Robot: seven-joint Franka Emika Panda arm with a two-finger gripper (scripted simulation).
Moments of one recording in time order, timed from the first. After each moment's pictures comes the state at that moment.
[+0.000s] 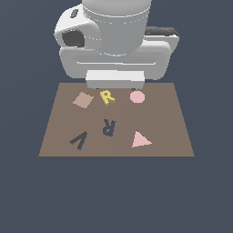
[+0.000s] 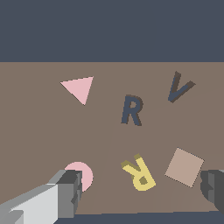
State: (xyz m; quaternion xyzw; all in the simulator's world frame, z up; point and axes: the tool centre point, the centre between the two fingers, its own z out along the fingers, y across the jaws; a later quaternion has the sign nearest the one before) arm 0.001 -0.003 0.175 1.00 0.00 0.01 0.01
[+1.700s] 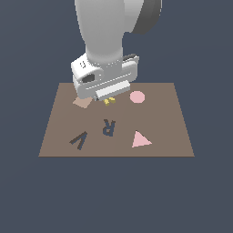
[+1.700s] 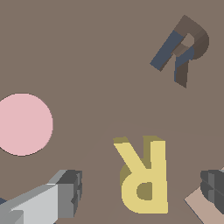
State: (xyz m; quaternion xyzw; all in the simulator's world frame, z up) arm -0.063 -0.029 0.061 0.98 0.22 0.00 0.00
